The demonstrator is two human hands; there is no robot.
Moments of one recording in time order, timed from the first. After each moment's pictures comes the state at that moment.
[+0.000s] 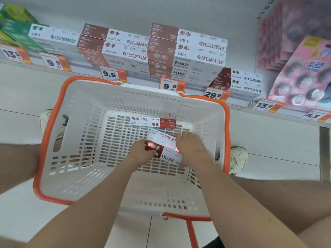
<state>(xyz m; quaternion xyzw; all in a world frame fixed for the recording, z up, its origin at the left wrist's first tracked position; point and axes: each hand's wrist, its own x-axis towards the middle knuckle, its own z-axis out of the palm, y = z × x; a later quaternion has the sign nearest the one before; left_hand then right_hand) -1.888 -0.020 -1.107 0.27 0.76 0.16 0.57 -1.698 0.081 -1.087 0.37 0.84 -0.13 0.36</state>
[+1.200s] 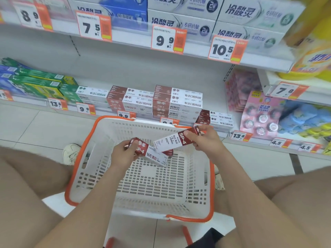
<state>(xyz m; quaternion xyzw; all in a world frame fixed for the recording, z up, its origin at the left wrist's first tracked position) -1.937 -0.020 -0.965 0.14 0.72 0.50 0.46 -1.681 0.107 -0.893 0.61 0.46 -0.60 -0.23</state>
